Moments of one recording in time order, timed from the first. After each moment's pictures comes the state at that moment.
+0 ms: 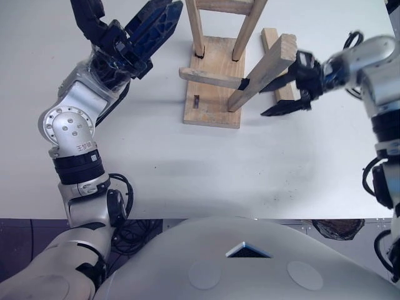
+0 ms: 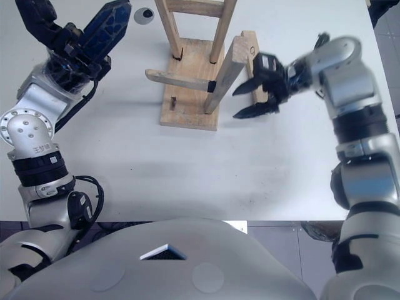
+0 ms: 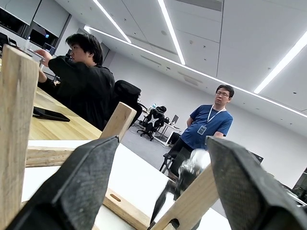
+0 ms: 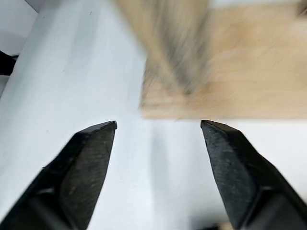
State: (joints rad) left arm -0.32 0.34 0.24 -0.14 -1.03 0.73 -0.73; right arm -0.71 -0.72 0.38 0.40 0.22 0.29 1.53
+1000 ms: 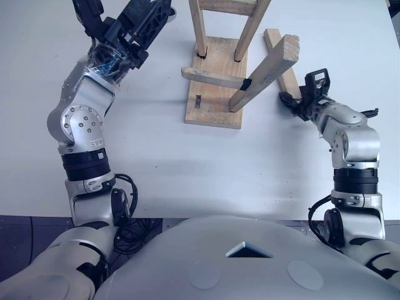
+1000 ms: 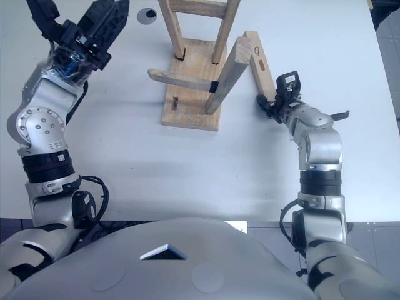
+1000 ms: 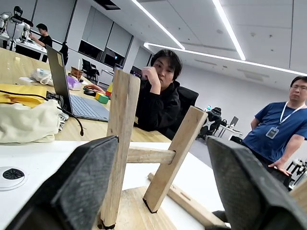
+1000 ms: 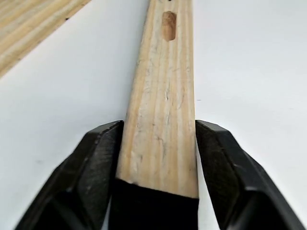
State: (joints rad) left arm -0.33 0.31 0.22 -0.07 -0.81 0.56 -0.59; right arm -0.17 -0.40 -0.05 0.02 0.12 0.70 0.36
